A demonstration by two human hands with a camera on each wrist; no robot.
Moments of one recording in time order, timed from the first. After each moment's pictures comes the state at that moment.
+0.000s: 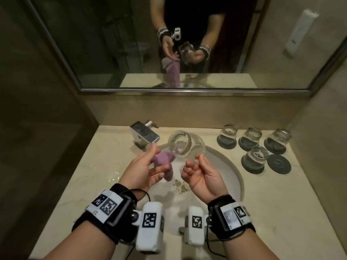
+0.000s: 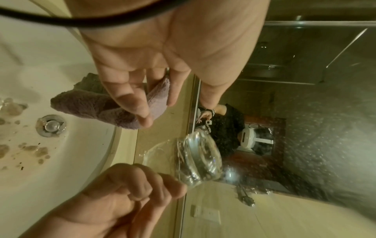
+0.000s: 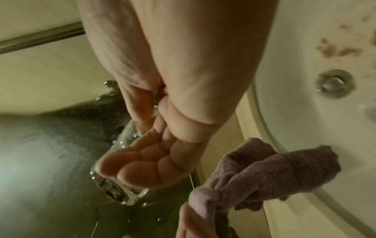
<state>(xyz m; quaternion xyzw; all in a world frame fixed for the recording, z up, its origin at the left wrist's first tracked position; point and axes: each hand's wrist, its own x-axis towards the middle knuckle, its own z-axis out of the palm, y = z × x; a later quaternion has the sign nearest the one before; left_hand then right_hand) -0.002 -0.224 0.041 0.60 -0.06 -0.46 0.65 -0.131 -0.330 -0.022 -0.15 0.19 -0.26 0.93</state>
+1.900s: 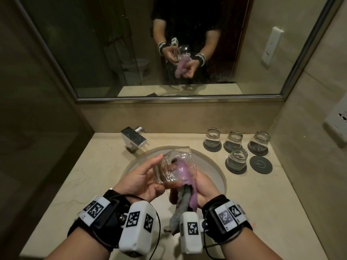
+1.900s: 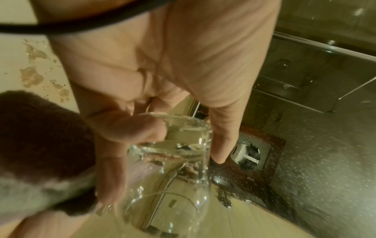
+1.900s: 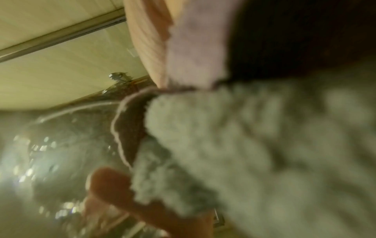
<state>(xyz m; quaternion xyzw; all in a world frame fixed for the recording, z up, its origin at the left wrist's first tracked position) -0.071 -0.224 0.053 0.46 -0.06 -0.63 0.63 -0.188 -0.334 -0.002 -0.23 0.29 -0.13 0.92</state>
